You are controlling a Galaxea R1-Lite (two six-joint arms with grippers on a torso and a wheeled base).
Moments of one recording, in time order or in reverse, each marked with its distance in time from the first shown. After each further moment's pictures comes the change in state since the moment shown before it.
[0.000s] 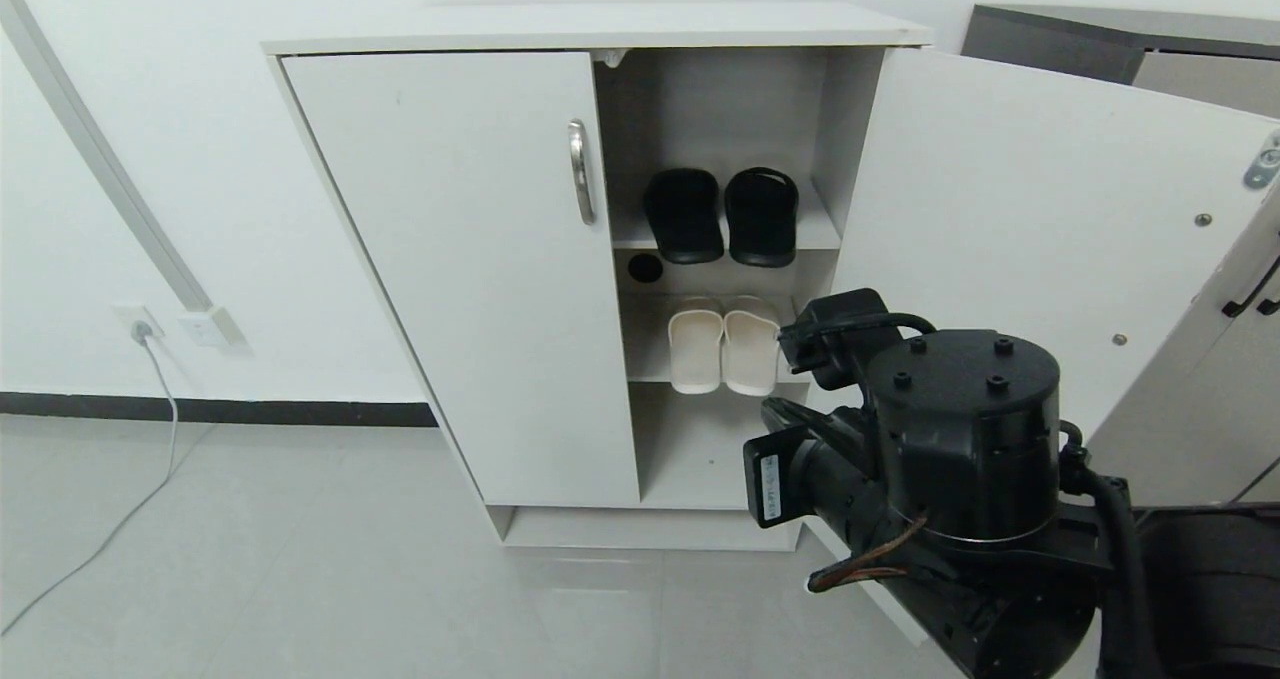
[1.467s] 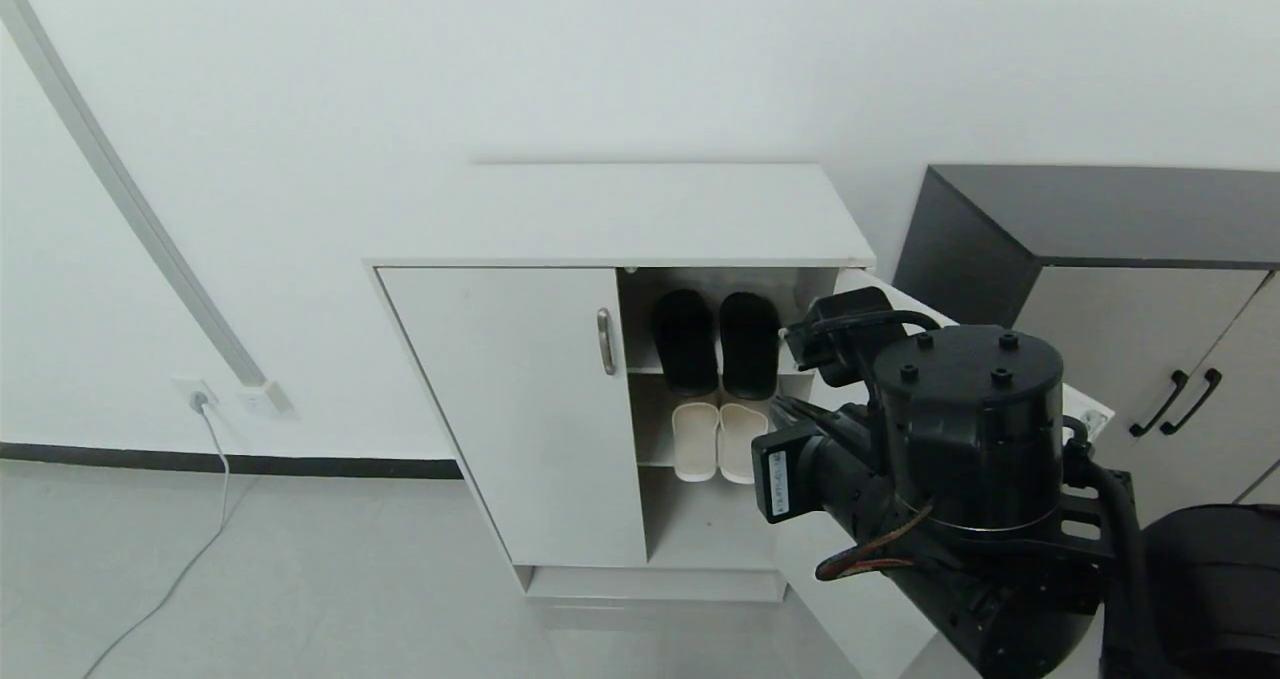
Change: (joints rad) left arm 0.000 0.000 0.001 0.002 0.000 0.000; right arm -0.014 -0.006 0.006 0.001 0.001 -0.011
